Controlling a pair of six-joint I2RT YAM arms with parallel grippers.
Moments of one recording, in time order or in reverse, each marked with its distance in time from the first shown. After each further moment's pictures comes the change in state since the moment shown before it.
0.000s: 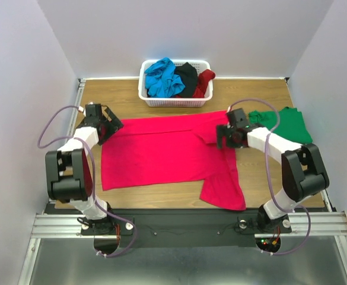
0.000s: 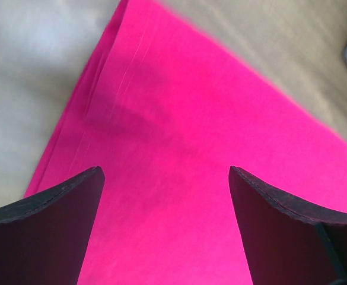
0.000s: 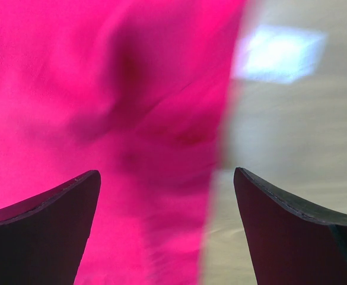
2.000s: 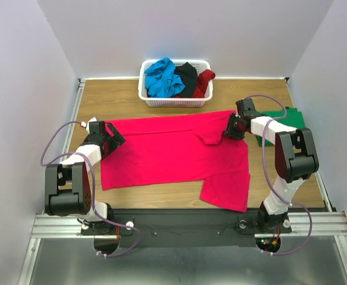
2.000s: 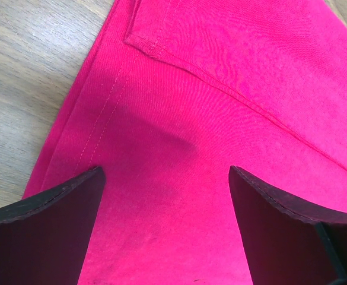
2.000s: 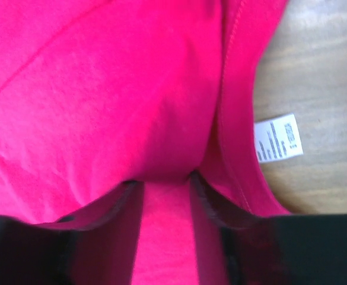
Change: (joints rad) left arm -0.021 -0.165 -0.309 0.139 -0.052 0.008; right arm -0.154 0.217 0.140 0.086 -0.187 0.227
